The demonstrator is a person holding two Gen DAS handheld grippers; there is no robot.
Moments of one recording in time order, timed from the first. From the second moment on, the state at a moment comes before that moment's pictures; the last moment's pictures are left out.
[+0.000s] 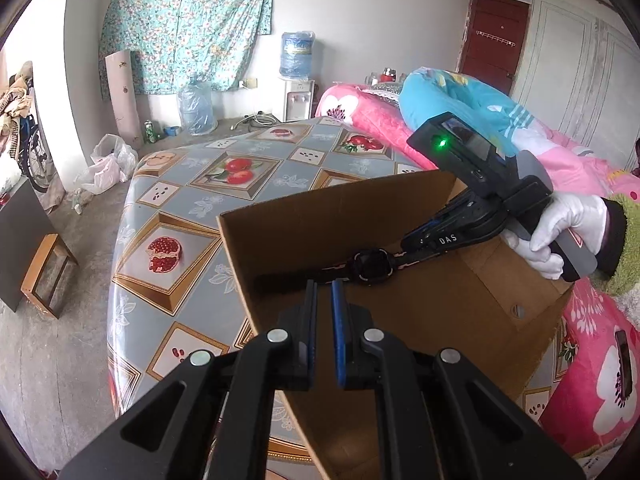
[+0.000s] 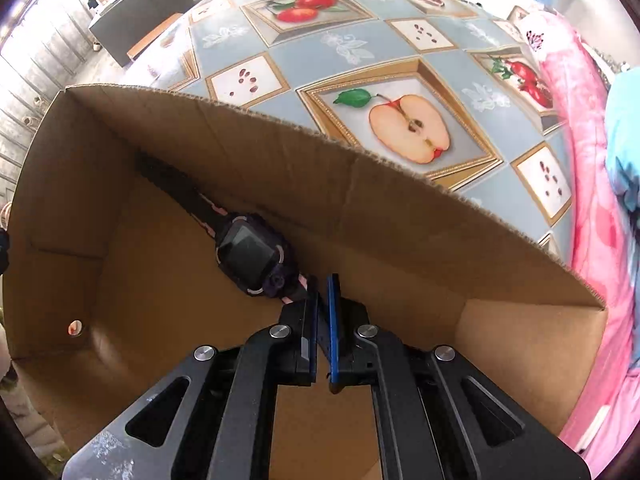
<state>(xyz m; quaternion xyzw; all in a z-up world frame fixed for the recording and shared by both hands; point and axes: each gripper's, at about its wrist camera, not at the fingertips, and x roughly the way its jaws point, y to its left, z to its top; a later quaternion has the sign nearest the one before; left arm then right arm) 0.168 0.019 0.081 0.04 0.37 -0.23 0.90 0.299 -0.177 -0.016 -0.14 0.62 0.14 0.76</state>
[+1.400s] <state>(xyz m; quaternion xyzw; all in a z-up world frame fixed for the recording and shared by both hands) 0.038 0.035 -0.039 0.06 0.43 -0.19 0.88 0.022 -0.147 -0.045 0.21 0.53 0.13 0.81</state>
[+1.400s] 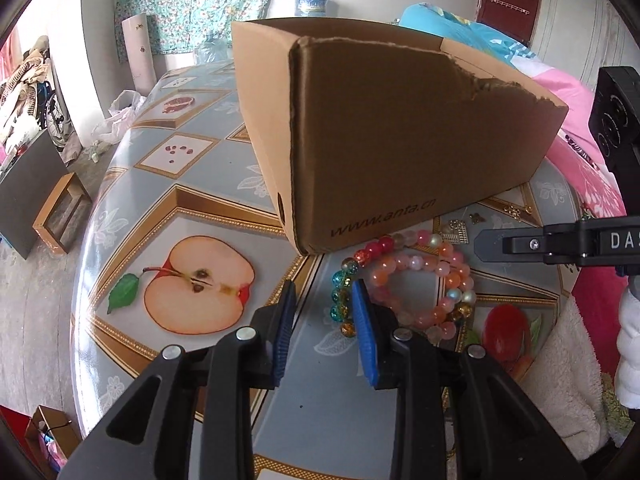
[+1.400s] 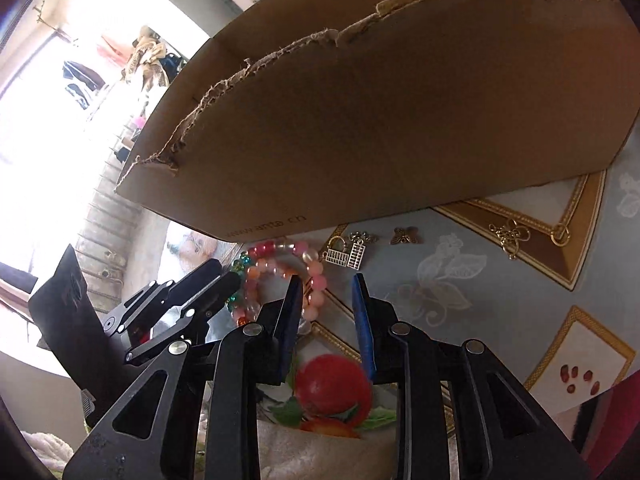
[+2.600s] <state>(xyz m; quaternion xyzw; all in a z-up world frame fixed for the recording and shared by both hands) 0.036 0.039 0.004 -0.01 0.40 -0.26 0.88 0.032 -0.128 0.013 0.15 0.52 0.09 0.84</state>
